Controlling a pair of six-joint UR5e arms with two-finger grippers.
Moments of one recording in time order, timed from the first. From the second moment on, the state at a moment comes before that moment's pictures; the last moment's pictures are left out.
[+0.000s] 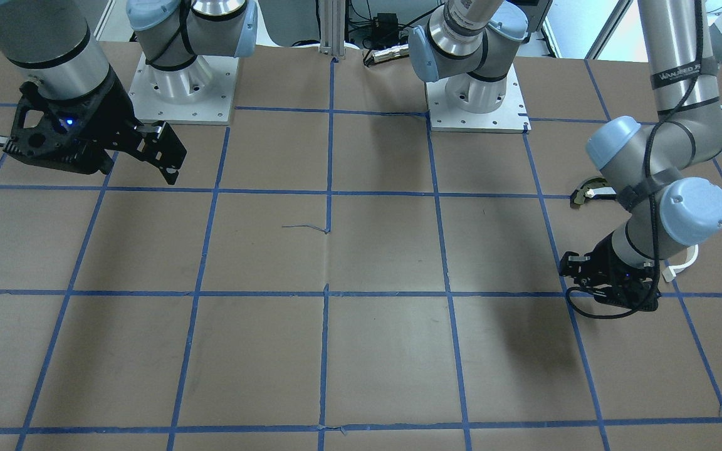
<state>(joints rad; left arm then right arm) -1.11 -1.97 -1.86 -0.99 1.66 0.67 1.54 -1.54 1.58 -1.59 -1.55 0.15</state>
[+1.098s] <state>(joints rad) -1.16 -1.89 -1.76 -1.17 1.67 0.59 1.54 -1.54 1.58 -1.59 -1.56 0.16</state>
